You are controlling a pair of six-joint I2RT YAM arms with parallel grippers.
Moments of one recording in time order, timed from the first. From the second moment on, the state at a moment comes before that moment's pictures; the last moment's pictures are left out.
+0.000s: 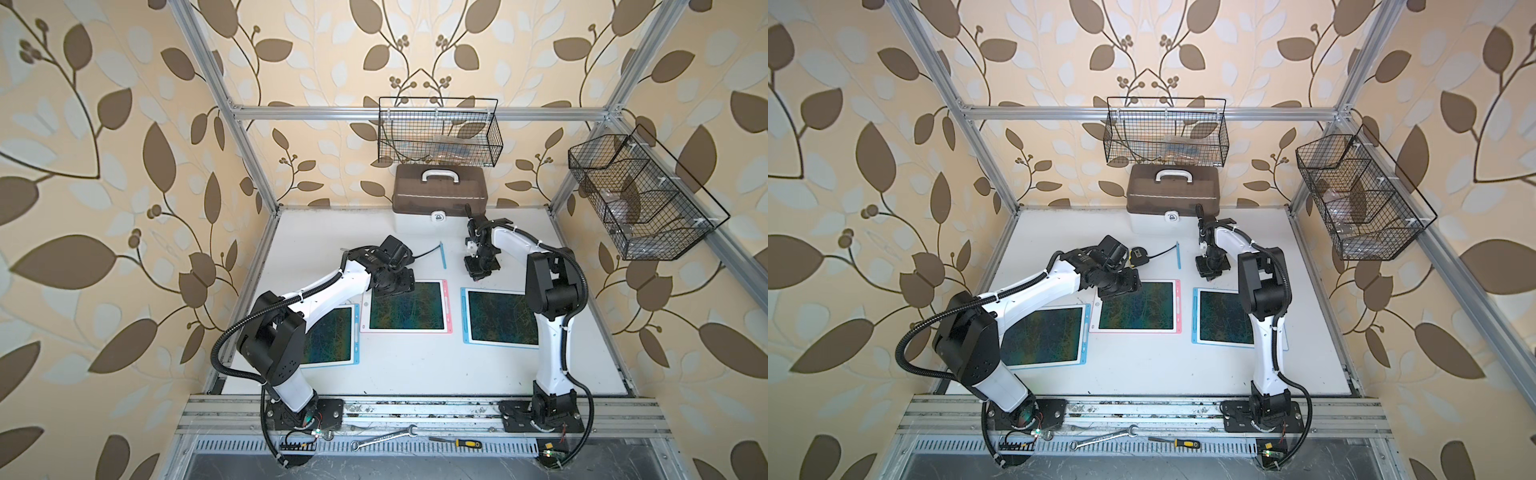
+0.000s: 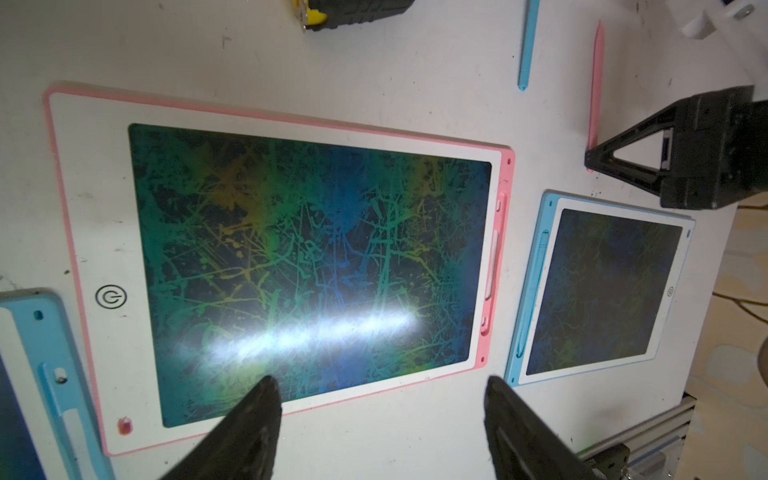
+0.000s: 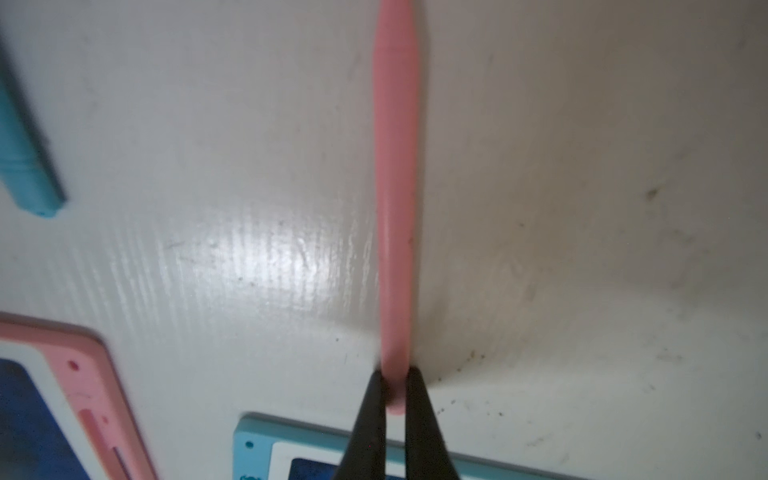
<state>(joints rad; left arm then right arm) -0.62 1.64 1.26 -0.71 0.13 -0.79 0.20 2.22 1.73 -1.07 0.02 0.06</state>
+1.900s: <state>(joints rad) -0.62 1.64 1.25 -0.69 0.13 -0.79 0.21 2.40 2.21 -1.26 0.02 0.07</state>
